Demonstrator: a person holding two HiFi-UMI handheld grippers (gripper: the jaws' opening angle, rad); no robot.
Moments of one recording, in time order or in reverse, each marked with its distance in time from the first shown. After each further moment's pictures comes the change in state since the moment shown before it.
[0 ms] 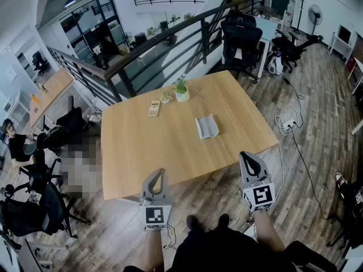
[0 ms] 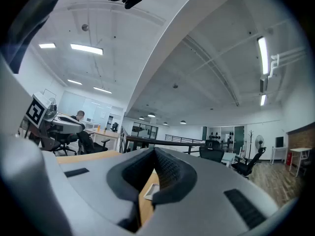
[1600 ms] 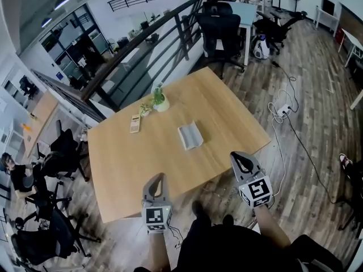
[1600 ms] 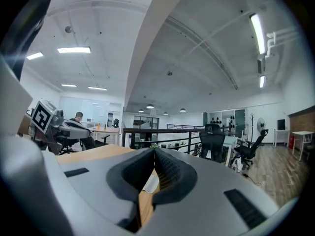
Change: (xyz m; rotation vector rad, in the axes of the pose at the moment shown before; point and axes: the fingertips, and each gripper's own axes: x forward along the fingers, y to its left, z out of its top) left arm 0.133 -0.063 -0.027 -0.021 0.121 -0.110; right arm 0.047 -0.097 -0.069 0.106 0.117 0.041
